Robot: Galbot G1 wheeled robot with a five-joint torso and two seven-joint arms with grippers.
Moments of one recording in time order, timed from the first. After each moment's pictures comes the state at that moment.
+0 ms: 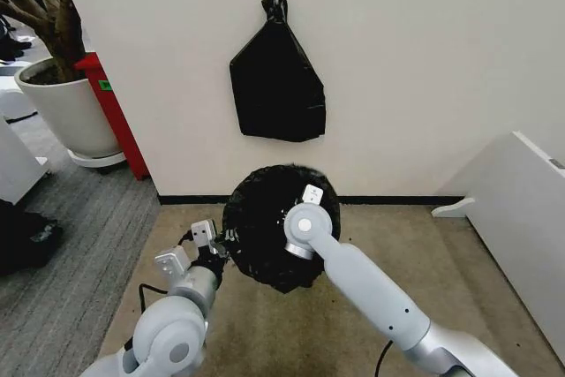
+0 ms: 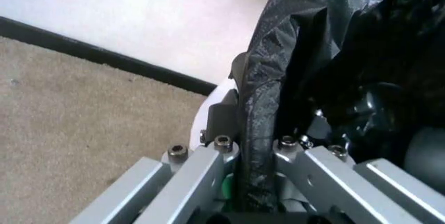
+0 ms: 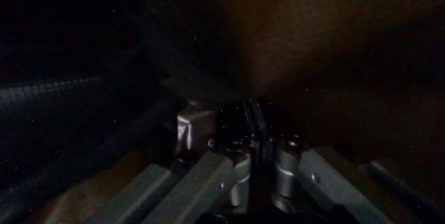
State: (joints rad) left arm 1.27 -0.91 -0.10 -2.29 -1.06 0.16 -0.71; right arm -0.62 1.40 -0.20 1.60 1.44 -0.43 1.19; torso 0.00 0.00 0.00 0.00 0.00
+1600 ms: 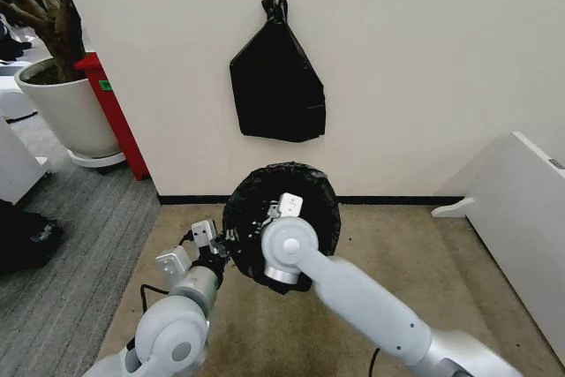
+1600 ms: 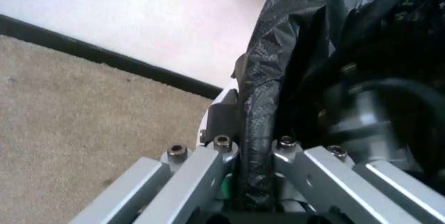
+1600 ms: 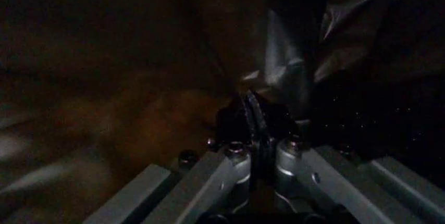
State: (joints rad) left arm 1.26 -0.93 -0.10 -2.28 -1.05 0.16 -0.71; right arm -0.61 1.45 -0.33 1.72 1.56 -0.38 1.29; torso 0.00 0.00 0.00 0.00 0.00
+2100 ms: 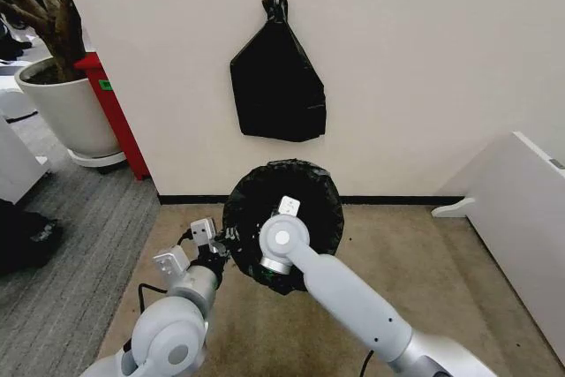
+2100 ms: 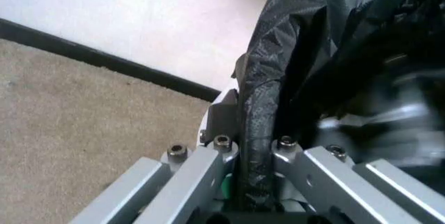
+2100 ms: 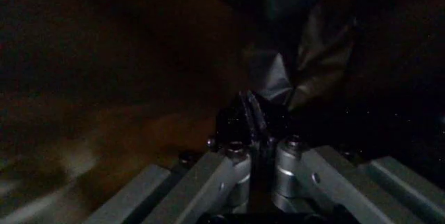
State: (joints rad) left arm 1.26 -0.93 -0.10 -2.28 -1.05 0.16 -0.71; right arm -0.59 1.39 -0.34 1.81 1.57 -0.37 1.31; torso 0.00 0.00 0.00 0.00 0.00
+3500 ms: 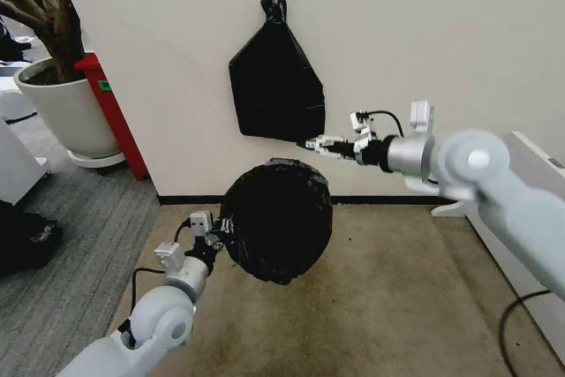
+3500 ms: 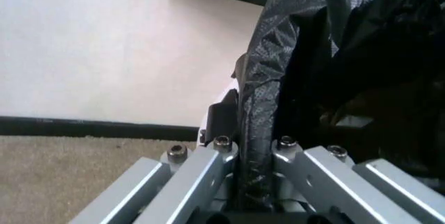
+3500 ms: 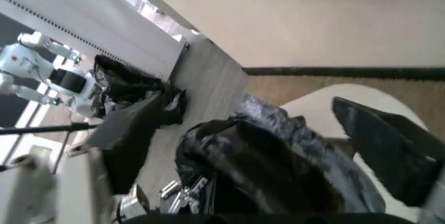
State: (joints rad) left arm 1.24 -0.86 -0.12 -2.08 -0.84 0.00 -0.34; right arm -0.35 0.79 0.00 1.91 2.11 -0.74 0.56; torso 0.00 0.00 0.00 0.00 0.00
